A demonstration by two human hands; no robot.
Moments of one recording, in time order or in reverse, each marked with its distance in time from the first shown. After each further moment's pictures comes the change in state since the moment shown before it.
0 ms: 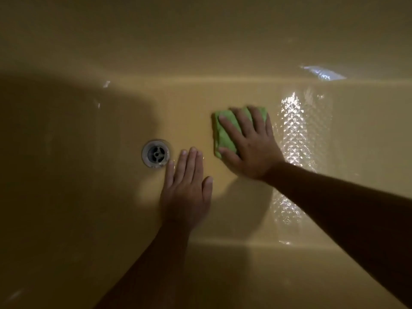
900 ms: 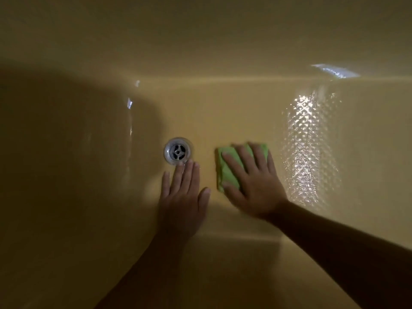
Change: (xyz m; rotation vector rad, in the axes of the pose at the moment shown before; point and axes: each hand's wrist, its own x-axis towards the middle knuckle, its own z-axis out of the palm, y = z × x) left_hand -0.035 -0.055 -0.009 0.044 -0.036 -0.015; right_hand -0.061 -0.073 0.009 0.104 -0.119 0.025
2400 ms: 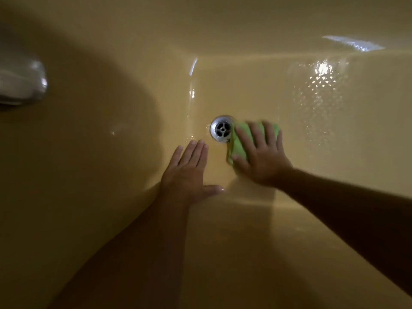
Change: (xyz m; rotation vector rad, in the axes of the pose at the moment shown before) left_hand 0.000 -0.111 -0.063 0.156 -0.507 0.140; right_hand 0.037 -0.092 0.018 0.016 -0.189 0.106
